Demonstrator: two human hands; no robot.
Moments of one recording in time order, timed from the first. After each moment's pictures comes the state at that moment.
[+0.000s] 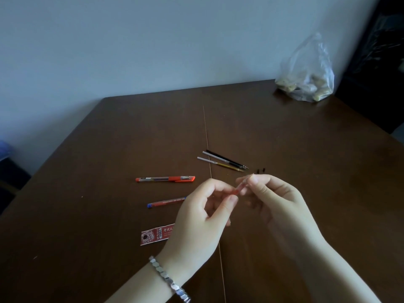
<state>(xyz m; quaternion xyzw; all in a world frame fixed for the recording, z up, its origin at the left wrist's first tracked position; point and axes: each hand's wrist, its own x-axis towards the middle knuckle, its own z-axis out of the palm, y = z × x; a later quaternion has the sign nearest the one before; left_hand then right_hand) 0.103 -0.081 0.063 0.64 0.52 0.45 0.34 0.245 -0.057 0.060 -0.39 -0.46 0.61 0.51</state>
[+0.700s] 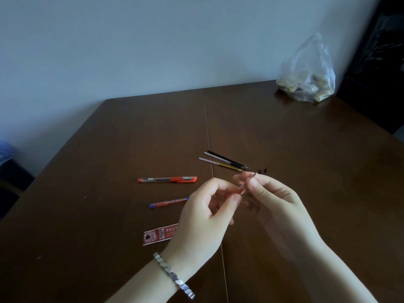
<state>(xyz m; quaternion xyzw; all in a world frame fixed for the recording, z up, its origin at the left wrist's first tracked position) 0.105 -0.080 0.064 0.63 0.52 0.45 0.36 0.242 -0.056 0.054 -0.36 -0.42 0.65 0.52</state>
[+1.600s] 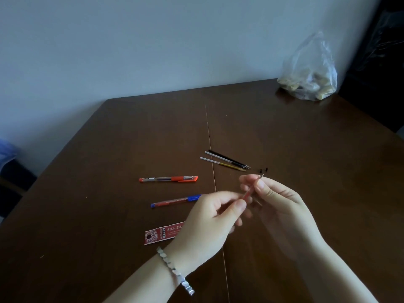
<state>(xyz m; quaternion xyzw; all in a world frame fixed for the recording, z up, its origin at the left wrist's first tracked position) 0.106 -0.077 0.060 0.61 0.52 0.39 0.46 0.246 -0.053 0.046 -0.34 -0.39 0.68 0.53</state>
